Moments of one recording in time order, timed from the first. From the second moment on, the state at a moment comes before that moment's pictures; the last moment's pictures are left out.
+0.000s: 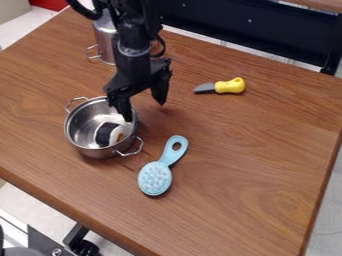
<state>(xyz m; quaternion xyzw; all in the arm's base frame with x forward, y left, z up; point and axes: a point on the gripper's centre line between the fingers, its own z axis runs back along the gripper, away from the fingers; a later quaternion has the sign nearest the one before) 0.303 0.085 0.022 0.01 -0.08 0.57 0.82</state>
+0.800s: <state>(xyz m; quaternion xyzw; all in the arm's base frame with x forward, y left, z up) 0.291 0.088 0.001 0.02 -0.08 0.56 0.83</state>
